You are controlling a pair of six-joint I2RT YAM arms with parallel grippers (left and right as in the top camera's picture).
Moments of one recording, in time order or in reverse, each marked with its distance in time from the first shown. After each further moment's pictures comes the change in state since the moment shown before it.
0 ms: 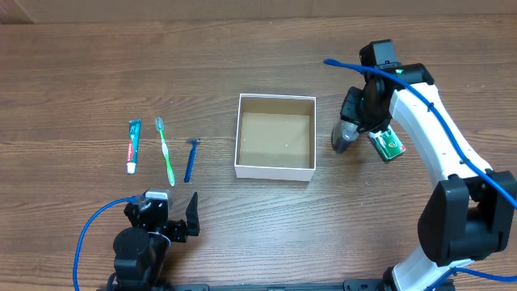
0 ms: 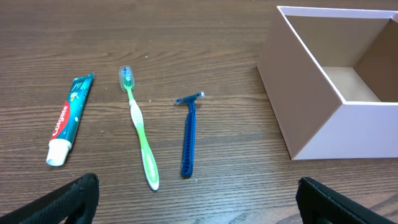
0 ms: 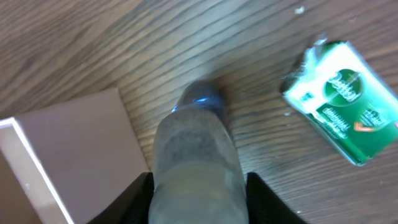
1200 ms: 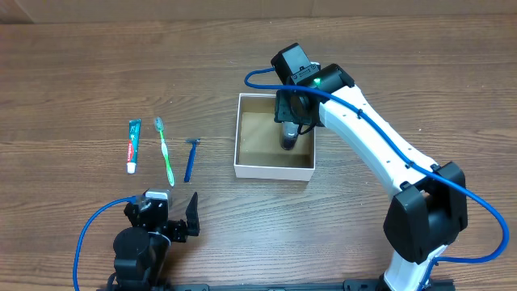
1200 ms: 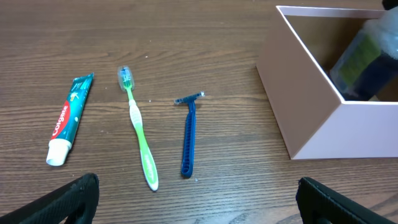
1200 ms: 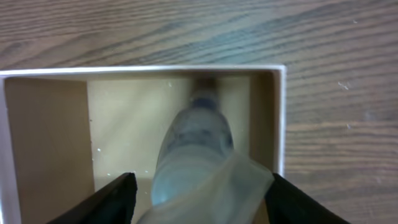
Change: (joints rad) left arm 0.000 0.000 0.000 0.000 0.000 0.000; right arm 0.371 0.100 0.192 -0.007 0.177 0.059
